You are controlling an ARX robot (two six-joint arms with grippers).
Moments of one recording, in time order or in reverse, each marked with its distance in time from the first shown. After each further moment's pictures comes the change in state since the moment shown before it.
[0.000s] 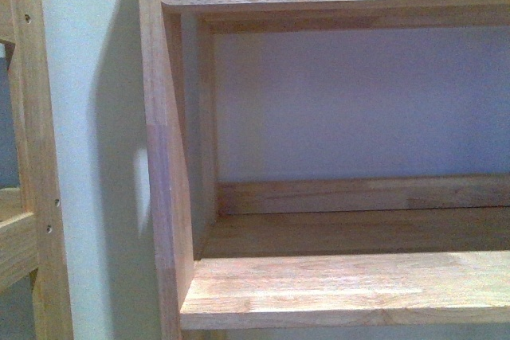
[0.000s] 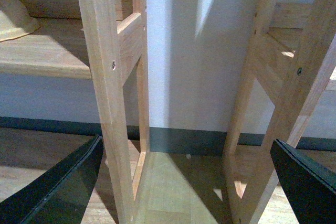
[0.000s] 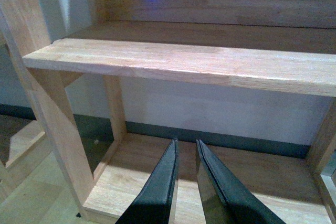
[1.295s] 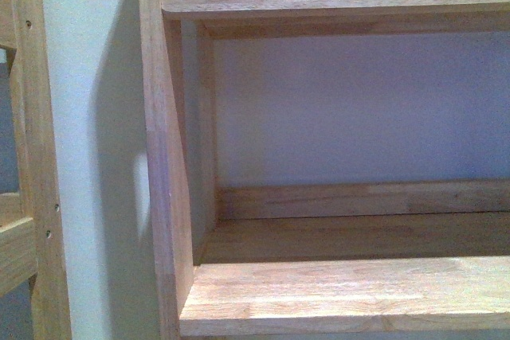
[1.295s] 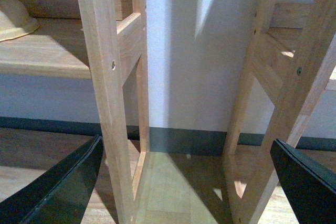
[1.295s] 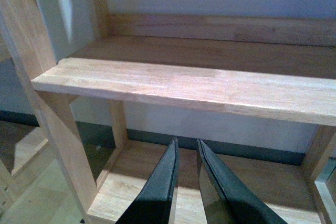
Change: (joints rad) left arm 0.000 0.000 0.000 0.000 0.000 0.000; right arm 0.000 0.128 0.150 -0.033 0.000 0.001
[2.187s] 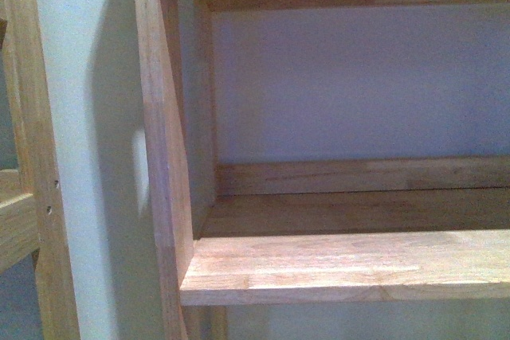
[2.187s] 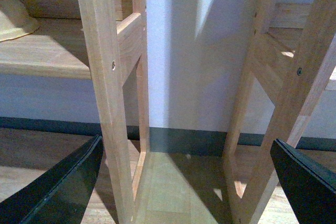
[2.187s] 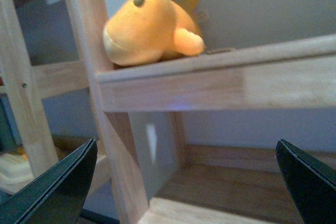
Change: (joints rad) left arm 0.000 0.000 0.000 0.000 0.000 0.000; right arm -0.159 0.282 0.401 0.243 -0.306 0.259
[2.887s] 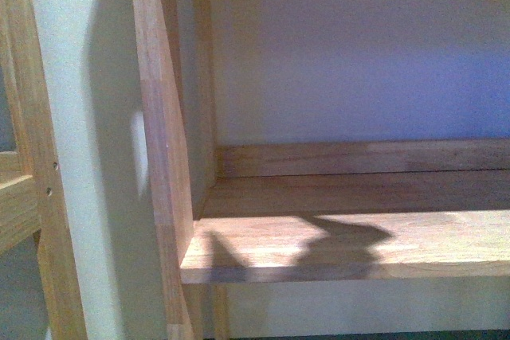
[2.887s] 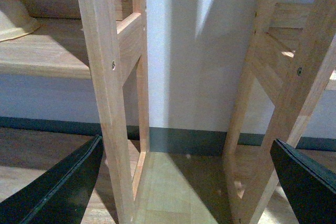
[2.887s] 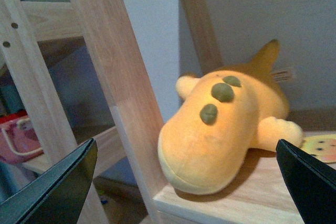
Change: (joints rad) left arm 0.000 0.000 0.000 0.000 0.000 0.000; right arm 0.365 0.731 0.869 -0.059 0.183 0.080
